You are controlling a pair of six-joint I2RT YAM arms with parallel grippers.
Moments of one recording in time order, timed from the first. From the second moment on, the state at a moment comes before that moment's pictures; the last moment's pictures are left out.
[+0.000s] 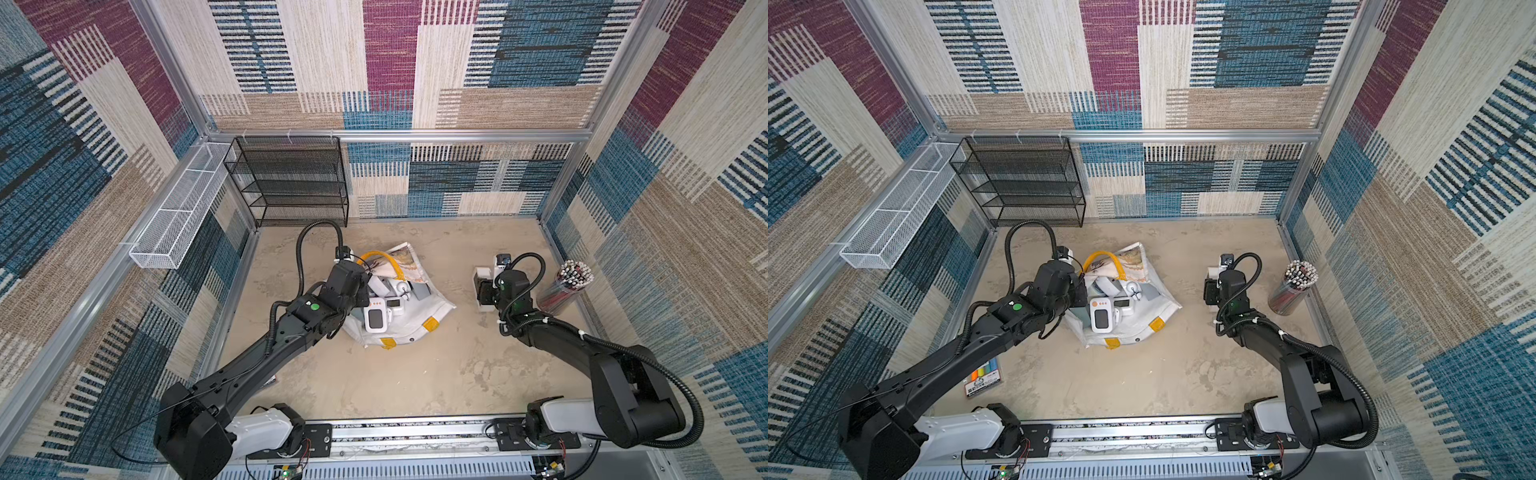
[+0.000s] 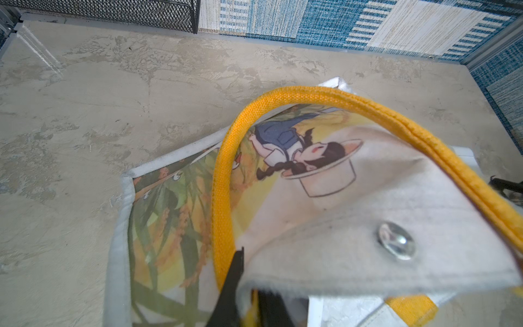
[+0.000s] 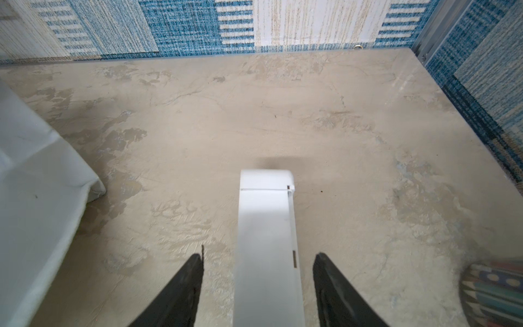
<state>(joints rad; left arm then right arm) -0.62 1.23 1.01 -0.49 -0.34 -0.49 0.21 1.35 0.57 0.24 0.16 0.15</state>
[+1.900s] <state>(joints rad) -0.62 1.22 1.00 -0.49 -0.34 -0.49 0.22 0.93 0.46 0.12 -0.03 0.43</state>
